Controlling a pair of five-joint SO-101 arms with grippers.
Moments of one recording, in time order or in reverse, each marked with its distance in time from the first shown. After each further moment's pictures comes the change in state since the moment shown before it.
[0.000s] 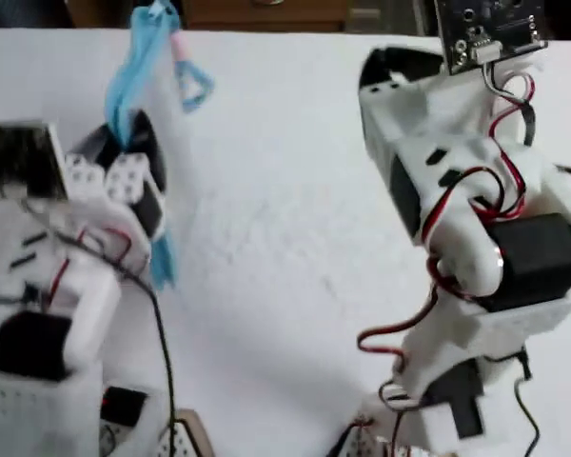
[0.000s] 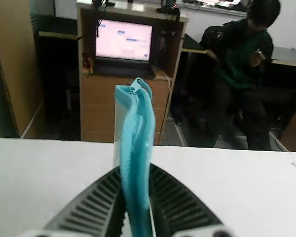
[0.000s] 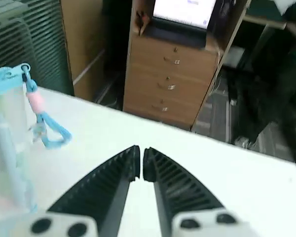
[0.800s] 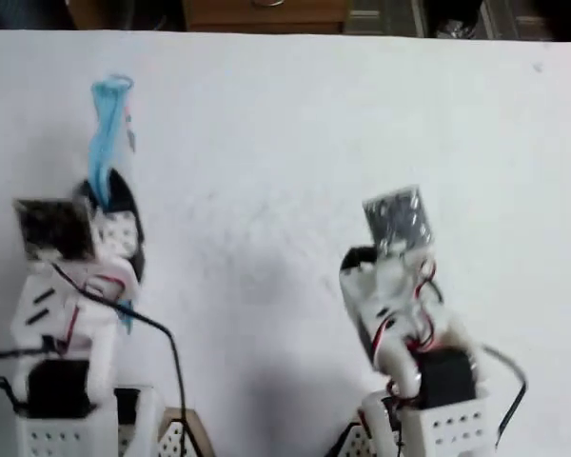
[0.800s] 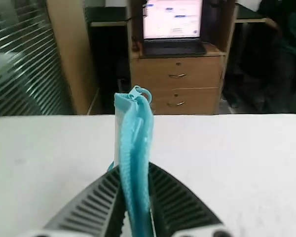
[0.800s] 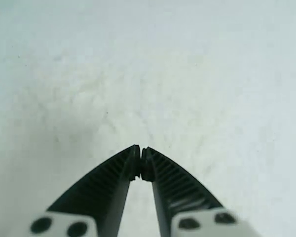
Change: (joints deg) left arm -7.3 -27.1 33.1 -4.3 -14.2; right arm -0.1 -73.9 125.6 -33.4 -0.3
